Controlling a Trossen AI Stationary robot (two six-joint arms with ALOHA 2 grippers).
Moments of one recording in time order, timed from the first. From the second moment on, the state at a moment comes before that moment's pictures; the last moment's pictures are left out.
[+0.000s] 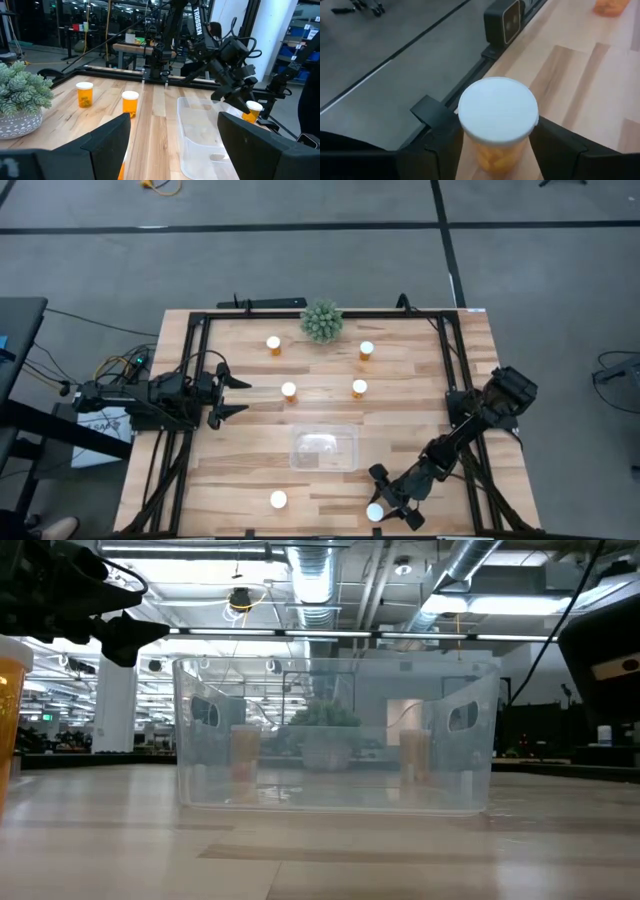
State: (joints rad) left arm -0.03 0.01 0.01 0.03 -0.01 -0.14; right arm 0.80 1.79 0.64 0.61 0.06 0.17
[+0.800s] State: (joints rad) left arm -0.03 0.01 0.01 0.03 -0.01 -0.14; right arm 0.74 1.73 0.74 0.53 0.02 0.09
